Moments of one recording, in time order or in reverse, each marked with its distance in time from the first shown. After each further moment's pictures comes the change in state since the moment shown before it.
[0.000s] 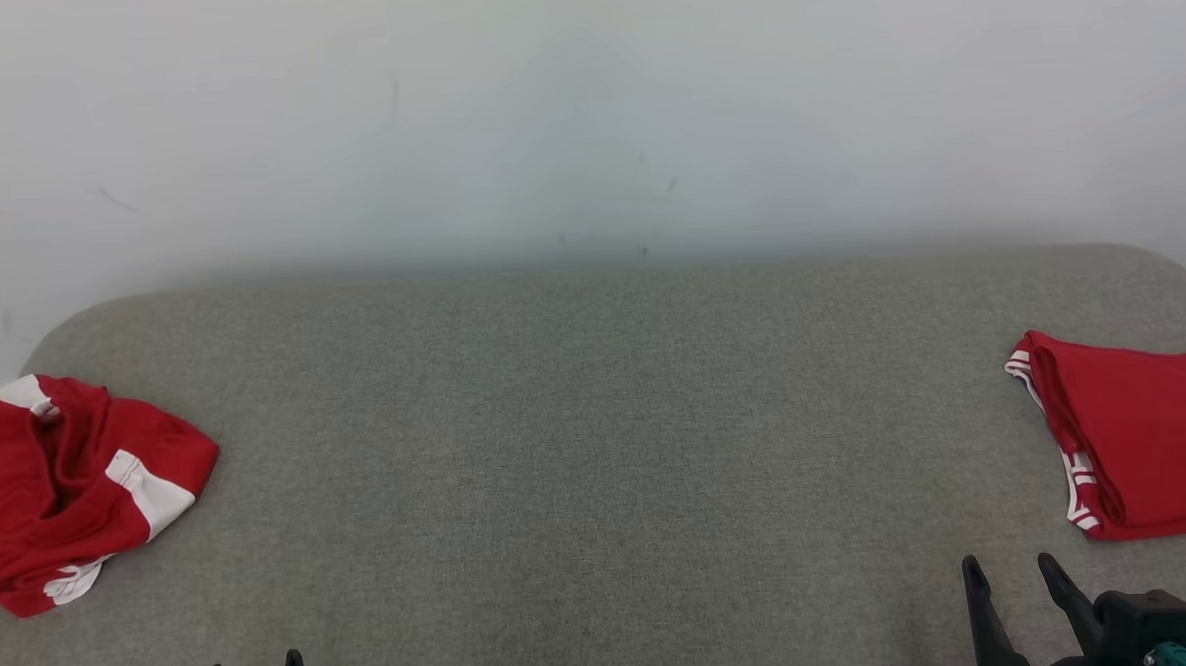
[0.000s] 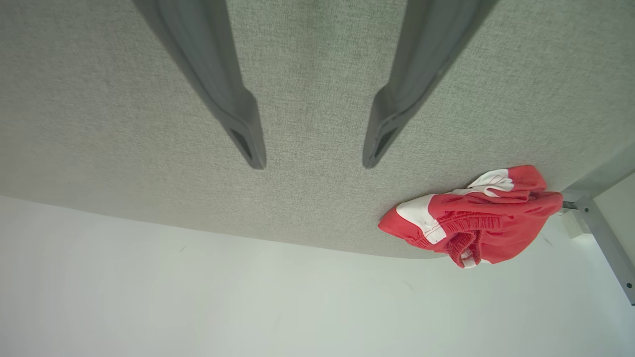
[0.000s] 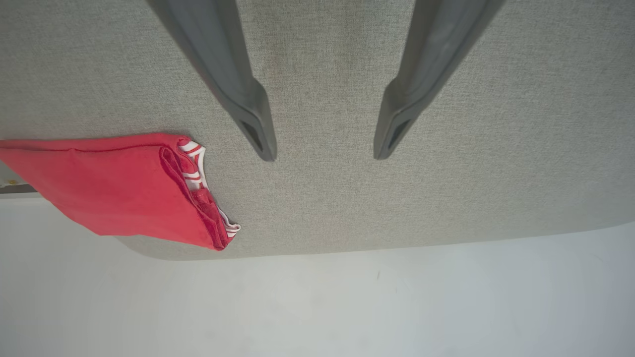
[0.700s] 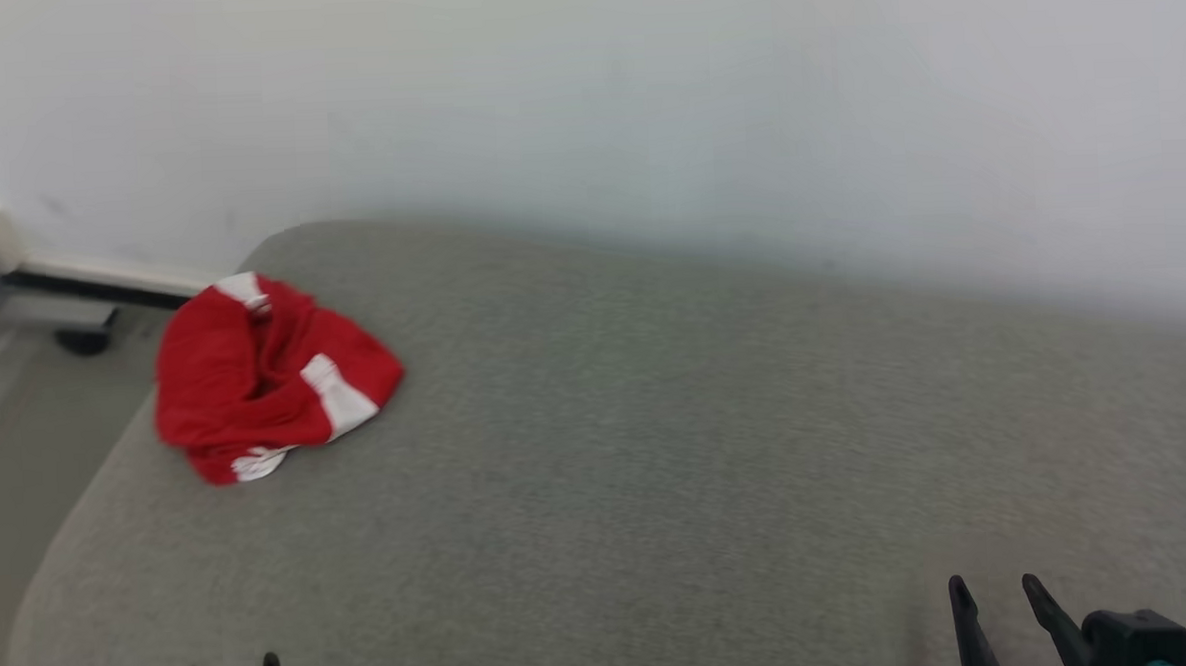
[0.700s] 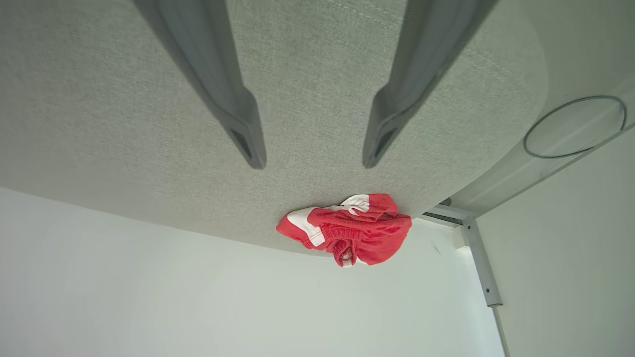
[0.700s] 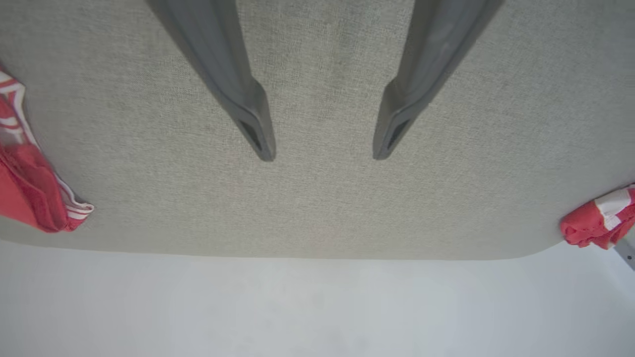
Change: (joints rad) left arm 0.014 0.042 -0.003 -0.045 -0.004 0.012 0.022; right arm 0.011 0.001 0.019 0.046 0.039 0.000 -0.032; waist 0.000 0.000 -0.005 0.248
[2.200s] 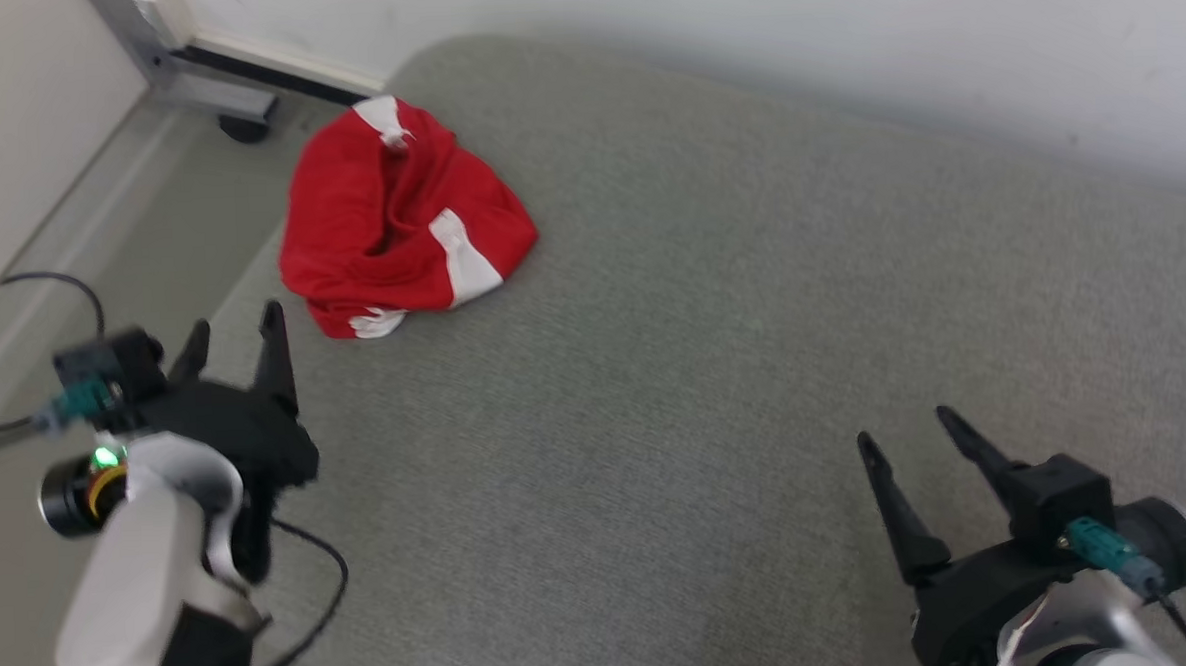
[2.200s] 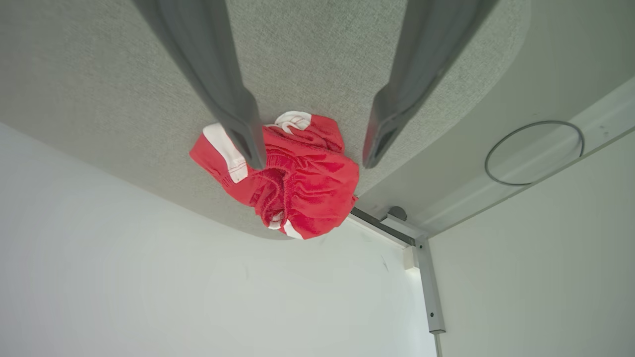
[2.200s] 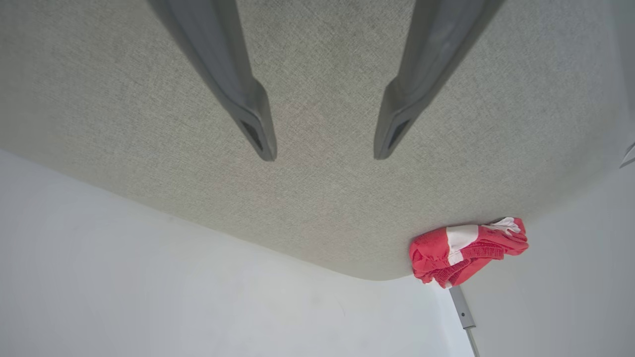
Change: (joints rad) left arm -0.770 -0.055 -0.021 0.540 -0.139 -0.070 0.164; right arm -0.157 -0.085 0.191 -0.231 -0.096 0.000 0.179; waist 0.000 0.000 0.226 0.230
